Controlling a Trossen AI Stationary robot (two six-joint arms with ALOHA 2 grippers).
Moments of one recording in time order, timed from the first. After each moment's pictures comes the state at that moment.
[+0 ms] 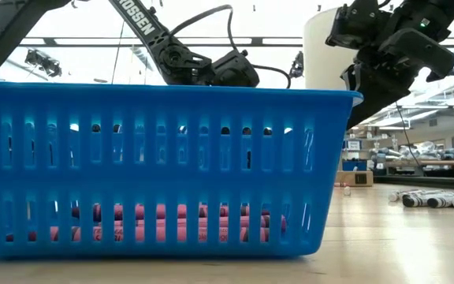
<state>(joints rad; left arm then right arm) 0.15 2.06 1.23 -0.06 -0.12 -0.19 0.40 1.44 0.81 -0.44 0.48 0.40</state>
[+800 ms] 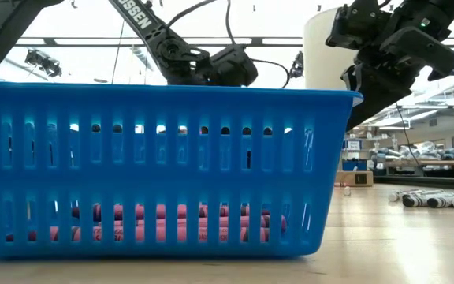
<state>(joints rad) 0.15 2.03 1.23 -0.08 -0.11 -0.21 0.40 1.44 0.81 -0.44 0.46 0.40</state>
